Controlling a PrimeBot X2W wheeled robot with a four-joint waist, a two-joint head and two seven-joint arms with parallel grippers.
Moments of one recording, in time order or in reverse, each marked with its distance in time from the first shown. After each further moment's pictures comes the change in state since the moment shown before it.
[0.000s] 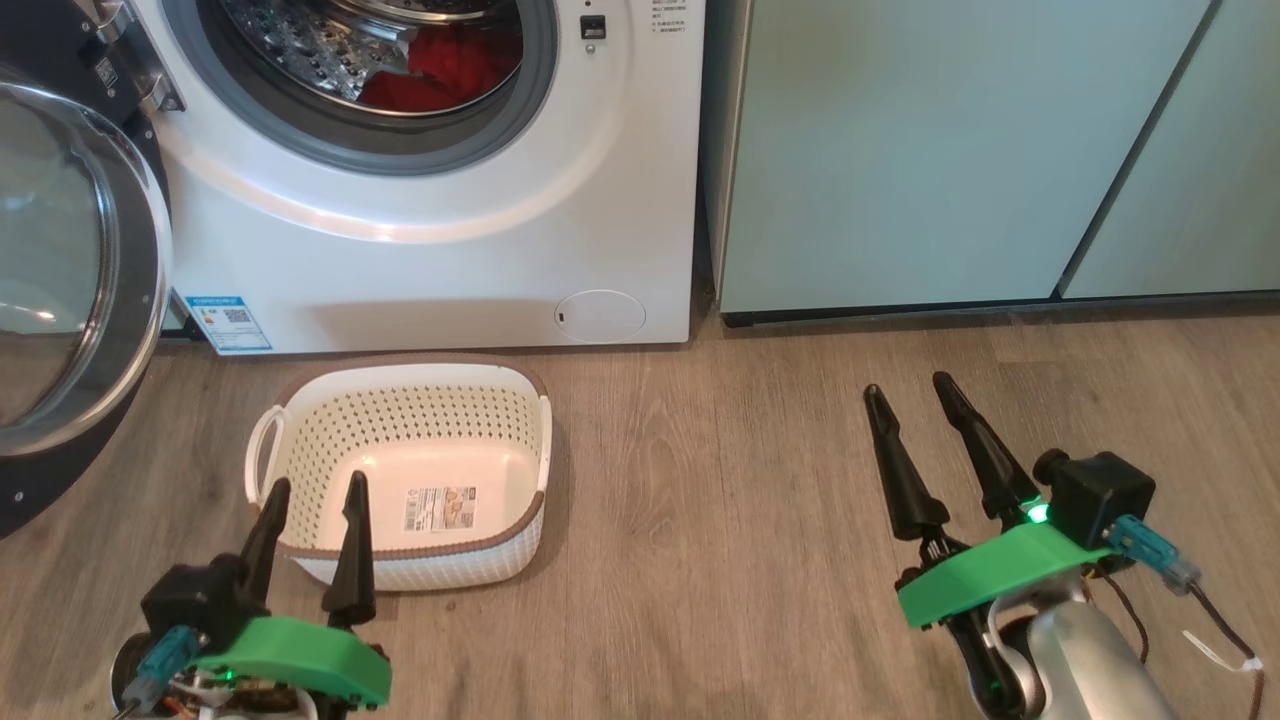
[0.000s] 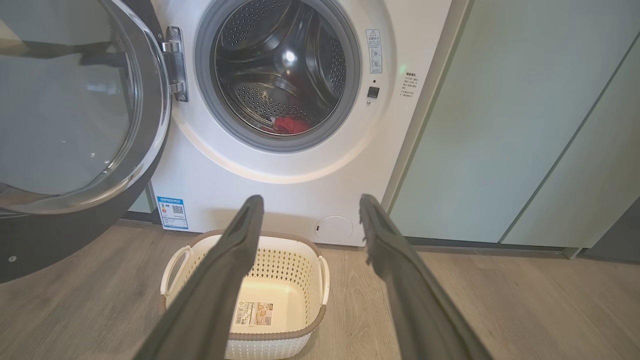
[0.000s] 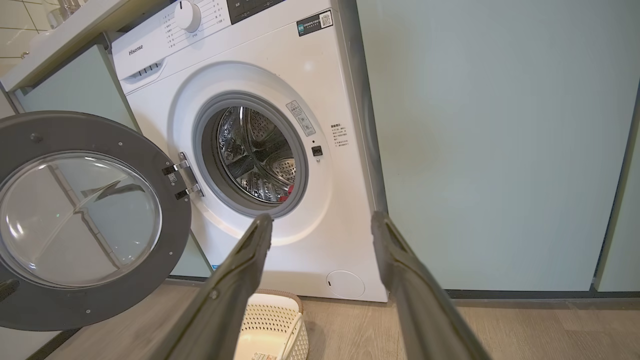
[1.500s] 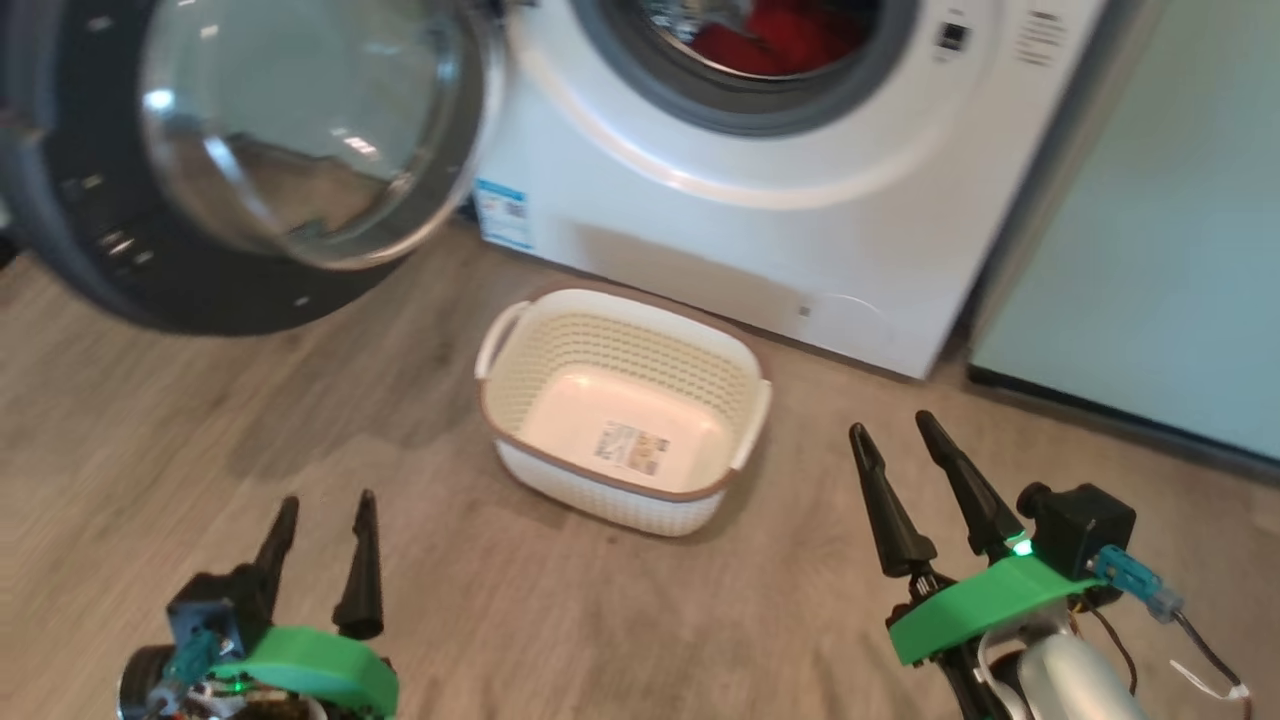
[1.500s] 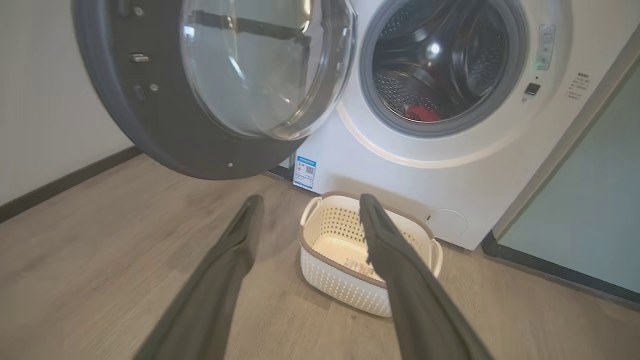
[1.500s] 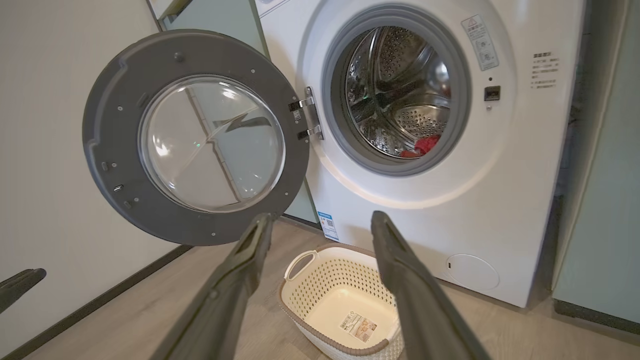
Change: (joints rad) left arm 0.004 0.000 -0.022 0.050 0.044 0.025 0.000; right arm 0.044 -0.005 0.031 0.008 0.016 0.000 0.000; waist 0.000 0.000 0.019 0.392
